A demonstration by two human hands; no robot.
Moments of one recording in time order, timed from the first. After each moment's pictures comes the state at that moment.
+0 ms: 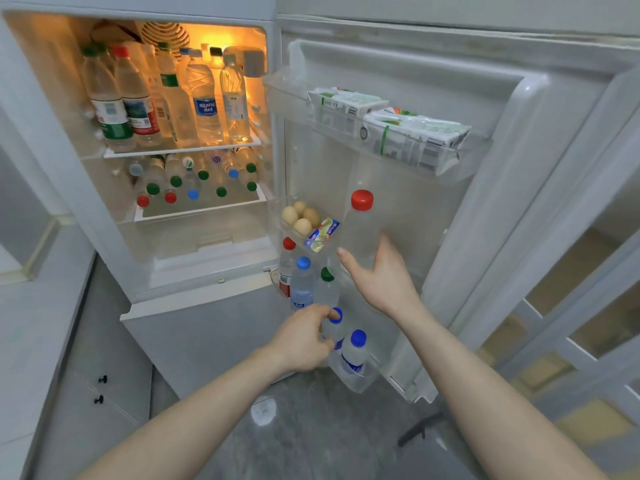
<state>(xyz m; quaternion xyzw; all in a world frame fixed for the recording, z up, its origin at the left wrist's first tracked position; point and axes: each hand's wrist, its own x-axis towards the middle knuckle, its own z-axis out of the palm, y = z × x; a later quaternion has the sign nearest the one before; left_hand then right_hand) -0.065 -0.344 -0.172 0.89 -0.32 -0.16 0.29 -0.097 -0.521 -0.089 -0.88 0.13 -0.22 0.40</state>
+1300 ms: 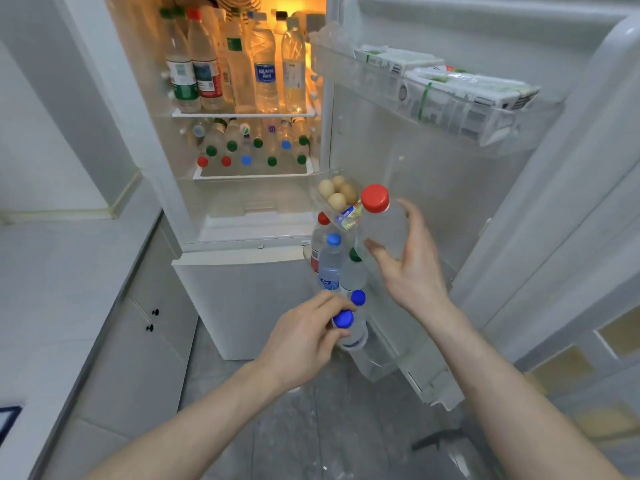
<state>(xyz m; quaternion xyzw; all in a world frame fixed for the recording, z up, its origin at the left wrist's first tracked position) -0.143 -0.330 -0.157 0.88 -0.31 0.05 0.35 -0.110 -0.537 -0.090 -0.86 -0.04 -0.27 0.42</state>
